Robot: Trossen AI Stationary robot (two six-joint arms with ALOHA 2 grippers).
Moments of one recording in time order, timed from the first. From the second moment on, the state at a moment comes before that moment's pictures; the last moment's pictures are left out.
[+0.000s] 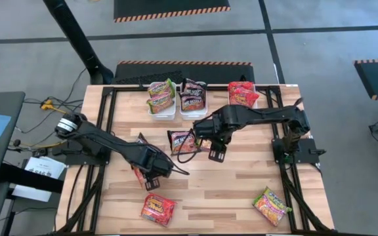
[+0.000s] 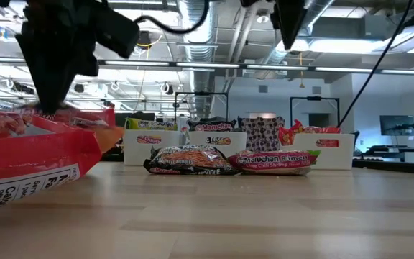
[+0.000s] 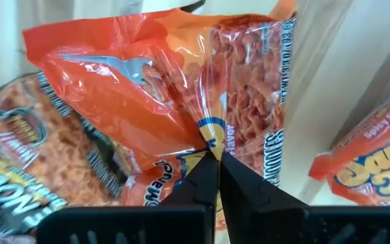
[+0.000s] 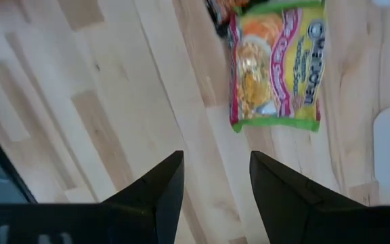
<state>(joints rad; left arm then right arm) -0.35 1.66 1.21 -1.02 -0.01 -0.69 0.07 1.86 1.94 -1.57 -0.02 0.39</state>
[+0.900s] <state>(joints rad) -0.35 1.45 1.23 -1.04 -0.28 -0.57 -0.15 1.87 2.21 -1.55 0.00 0.08</state>
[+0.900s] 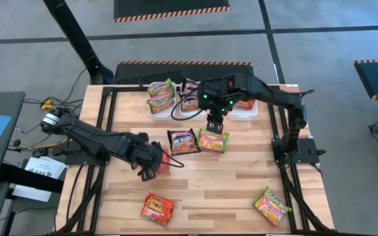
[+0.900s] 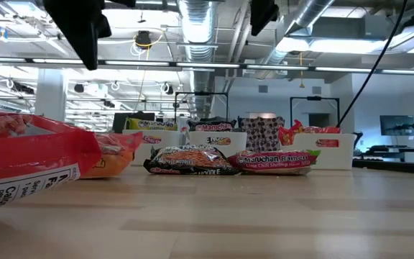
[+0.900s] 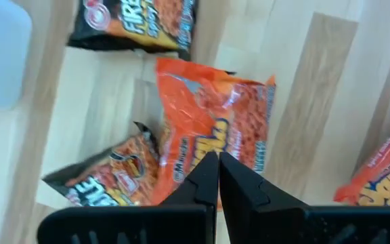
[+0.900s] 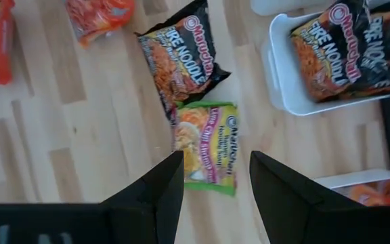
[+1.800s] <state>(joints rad) -0.15 1.44 1.21 -0.99 -0.10 -0.48 -0.24 1.87 2.21 -1.52 -0.09 -0.06</state>
